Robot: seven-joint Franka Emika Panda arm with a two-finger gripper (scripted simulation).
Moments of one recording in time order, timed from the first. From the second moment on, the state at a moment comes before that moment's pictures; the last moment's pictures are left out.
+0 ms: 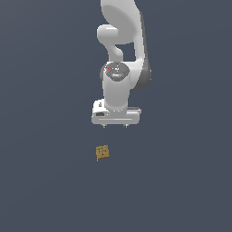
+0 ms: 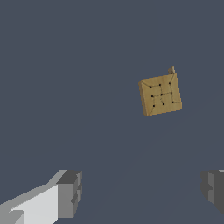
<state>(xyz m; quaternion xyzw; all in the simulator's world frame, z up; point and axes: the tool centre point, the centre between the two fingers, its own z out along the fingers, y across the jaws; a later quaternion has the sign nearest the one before) -0.006 -0.003 0.144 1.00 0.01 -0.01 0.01</state>
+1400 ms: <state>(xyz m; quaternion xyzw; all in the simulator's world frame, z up) 0.020 -0.012 0.132 1.00 0.04 0.00 0.01</state>
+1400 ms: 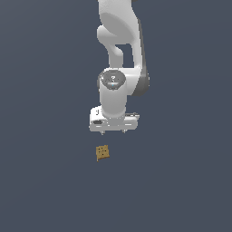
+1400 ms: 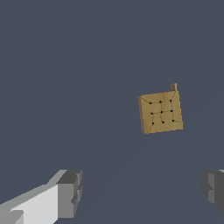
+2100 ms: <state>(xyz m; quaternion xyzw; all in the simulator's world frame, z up) 0.068 -0.060 0.073 1.00 0.09 0.00 0.00</state>
